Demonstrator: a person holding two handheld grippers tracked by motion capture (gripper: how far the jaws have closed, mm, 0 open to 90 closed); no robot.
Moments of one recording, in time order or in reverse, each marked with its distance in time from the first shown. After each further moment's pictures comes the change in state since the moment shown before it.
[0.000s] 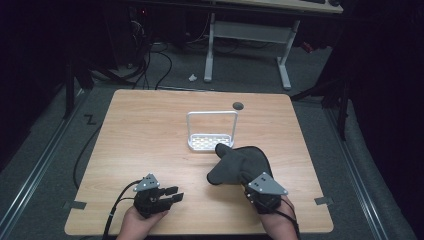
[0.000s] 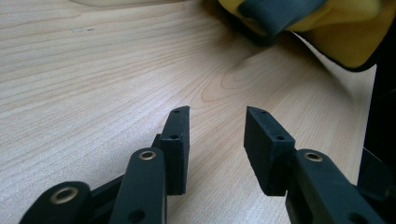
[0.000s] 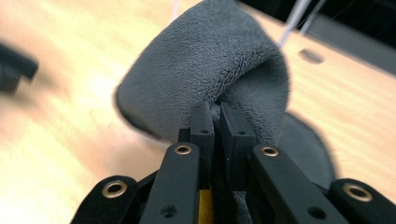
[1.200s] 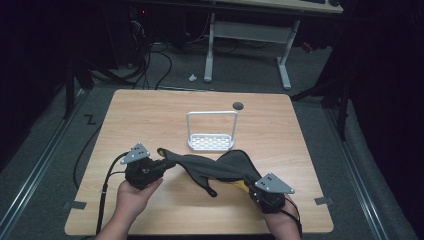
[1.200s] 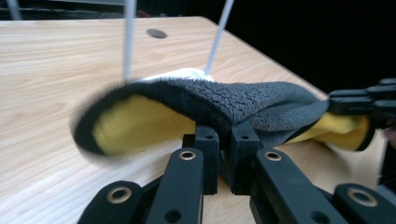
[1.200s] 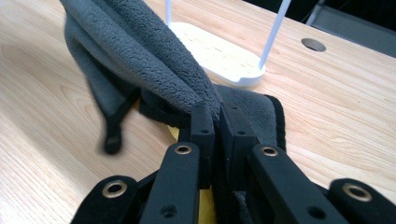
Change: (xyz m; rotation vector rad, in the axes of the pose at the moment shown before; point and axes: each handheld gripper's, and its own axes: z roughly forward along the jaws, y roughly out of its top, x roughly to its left) left arm 0.004 0.086 -0.034 -0.138 0.138 0.048; right arm -0.007 -0.014 0.007 0.009 0.044 0.038
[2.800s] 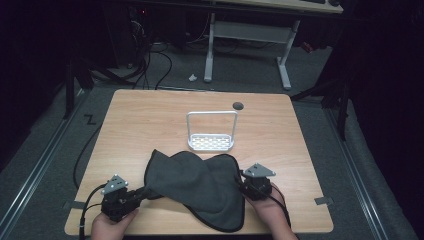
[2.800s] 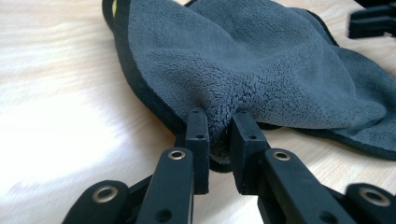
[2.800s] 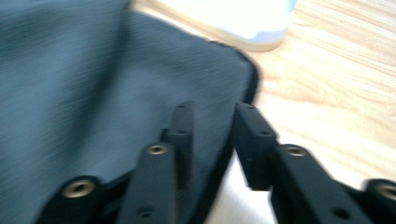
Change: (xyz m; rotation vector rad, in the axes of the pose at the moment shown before) left arm 0.017 -0.091 -0.055 0.146 0.130 -0.159; right arm -0.016 -0.008 0.072 0.165 0.027 0.069
